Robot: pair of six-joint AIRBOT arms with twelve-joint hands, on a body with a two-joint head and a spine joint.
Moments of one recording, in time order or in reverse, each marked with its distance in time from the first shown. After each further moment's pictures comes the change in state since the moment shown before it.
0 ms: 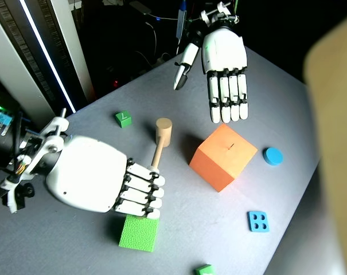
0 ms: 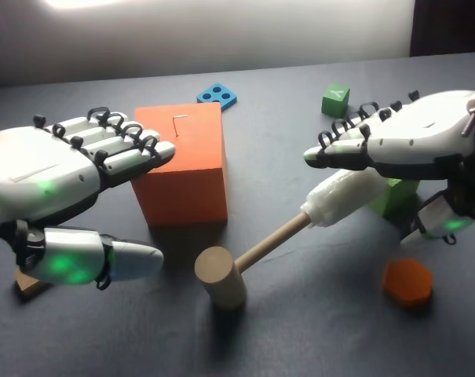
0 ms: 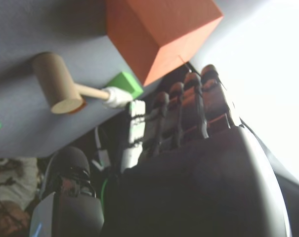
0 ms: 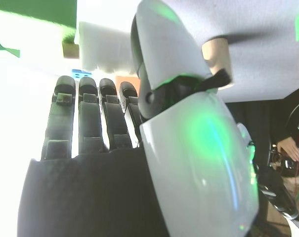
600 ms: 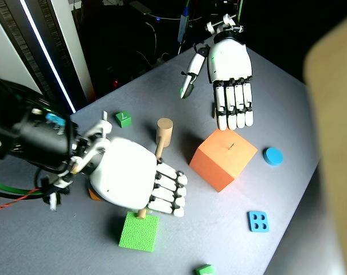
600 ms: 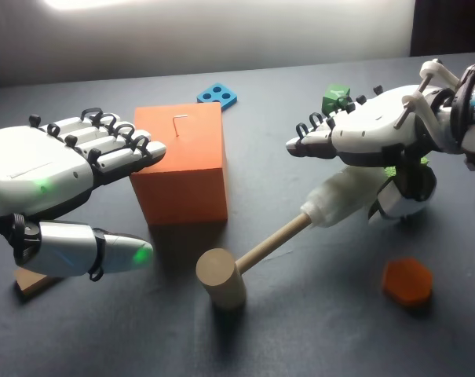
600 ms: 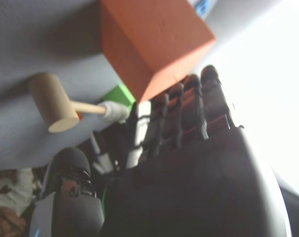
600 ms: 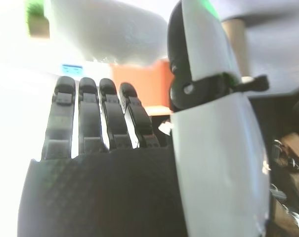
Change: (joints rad) left arm 0.014 -0.029 0.053 -0.020 0.007 0.005; right arm -0.020 -0.193 0.161 -0.255 -0.050 0.241
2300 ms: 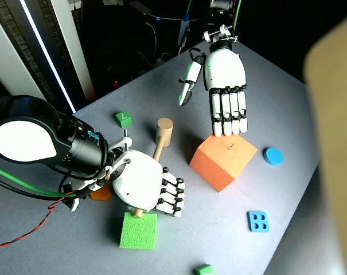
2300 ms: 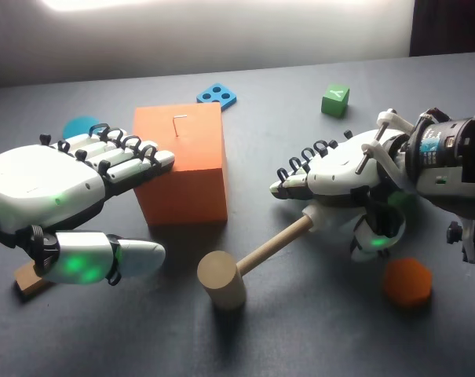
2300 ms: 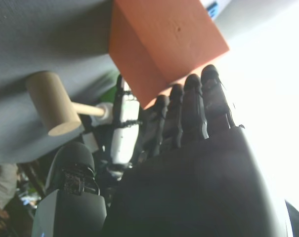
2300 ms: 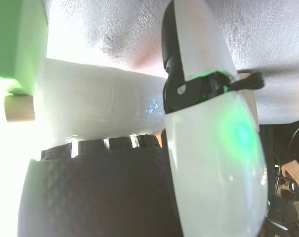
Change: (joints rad) left arm 0.069 -0.062 0.021 -0.086 -0.076 -0.005; right arm -0.089 -0.122 0.082 -0.025 0.009 0.023
